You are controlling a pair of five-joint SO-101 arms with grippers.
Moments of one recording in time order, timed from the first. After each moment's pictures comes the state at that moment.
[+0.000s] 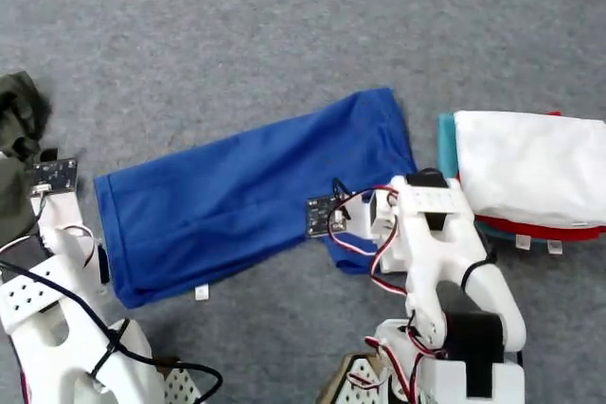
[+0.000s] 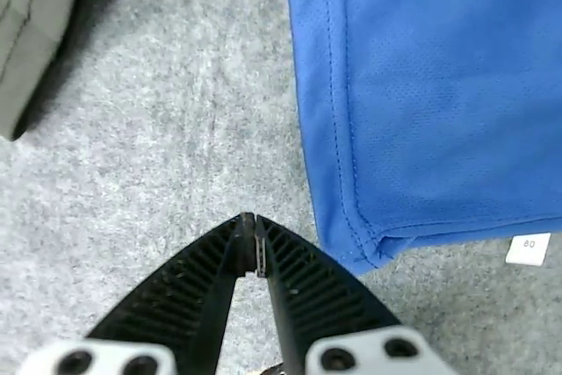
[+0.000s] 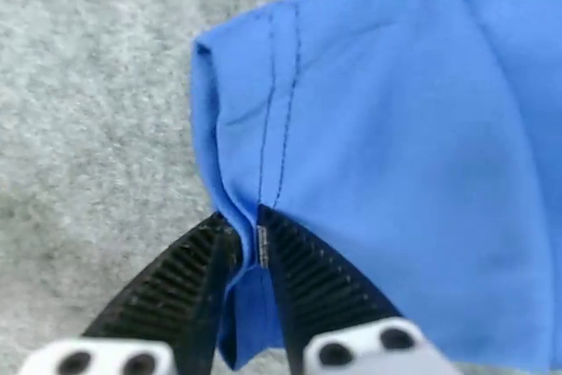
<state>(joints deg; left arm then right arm) -36.9 -51.9 62.6 75.7 -33.4 -1.0 -12.9 55.3 60.4 85.0</state>
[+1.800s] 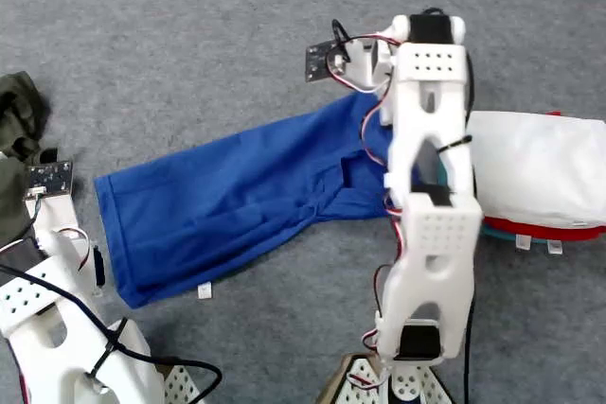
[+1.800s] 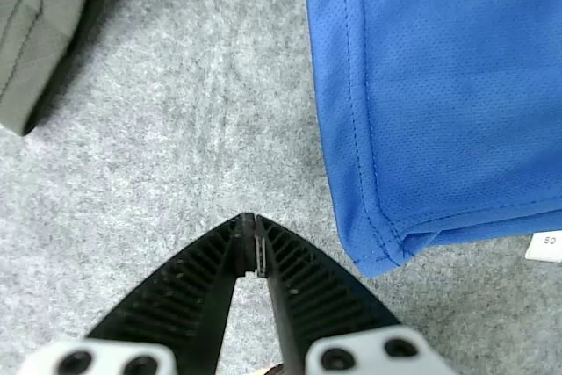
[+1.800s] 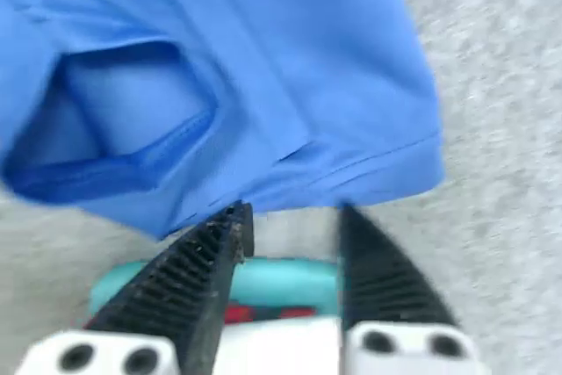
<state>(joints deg) -39.1 -51.9 62.6 75.7 -34.2 -2.4 37.2 -44.5 101.2 81.2</state>
